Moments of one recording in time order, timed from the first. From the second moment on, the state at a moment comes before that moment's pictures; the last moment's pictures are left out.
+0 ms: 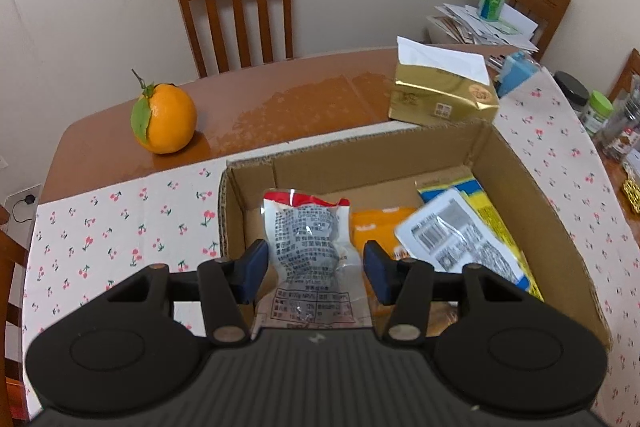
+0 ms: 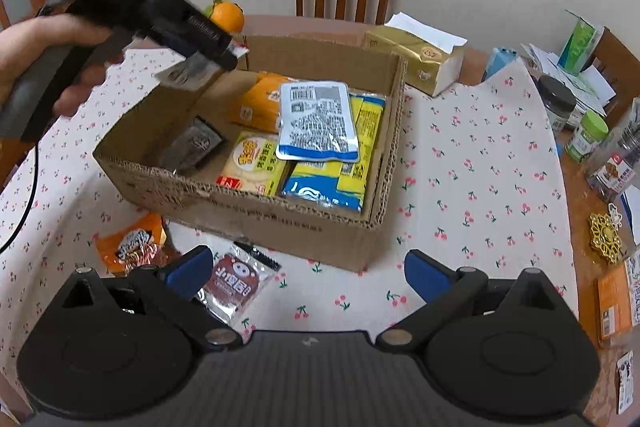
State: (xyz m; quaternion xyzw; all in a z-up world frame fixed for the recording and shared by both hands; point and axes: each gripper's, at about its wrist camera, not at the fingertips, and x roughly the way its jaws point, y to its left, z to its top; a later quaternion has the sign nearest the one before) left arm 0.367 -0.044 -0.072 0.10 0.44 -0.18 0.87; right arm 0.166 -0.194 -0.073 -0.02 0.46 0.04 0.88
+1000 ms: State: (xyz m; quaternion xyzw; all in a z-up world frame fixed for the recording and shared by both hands) left arm 0.261 -0.011 -0.033 0.10 0.37 -0.12 0.92; right arm 0.149 -0.178 -0.088 -0.03 0.49 0.06 0.87
